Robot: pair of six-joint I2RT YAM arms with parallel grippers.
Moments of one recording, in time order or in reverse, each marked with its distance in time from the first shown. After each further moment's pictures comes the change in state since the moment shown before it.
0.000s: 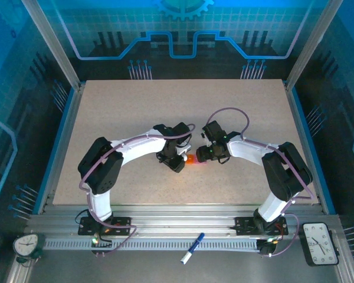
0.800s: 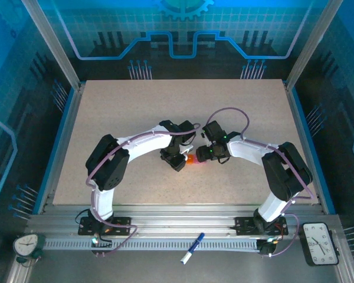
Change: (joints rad) left arm -0.013 0.080 0.126 -0.131 -0.043 0.055; right arm 0.000 0.000 -0.002 0.007 0.000 0.000
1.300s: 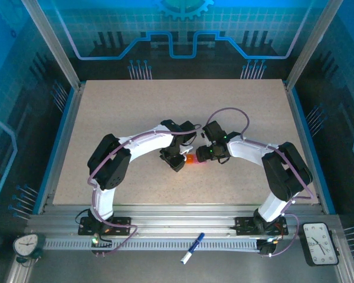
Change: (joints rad) left arm -0.005 0.015 0.027 -0.047 -0.034 0.019; right arm 0.000 0.000 -0.002 0.004 0.000 0.000
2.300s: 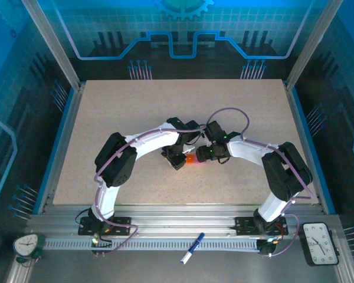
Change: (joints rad) left arm -0.015 0.076 0.110 -0.095 -0.071 0.040; right arm 0.000 0.000 0.000 0.000 0.000 0.003
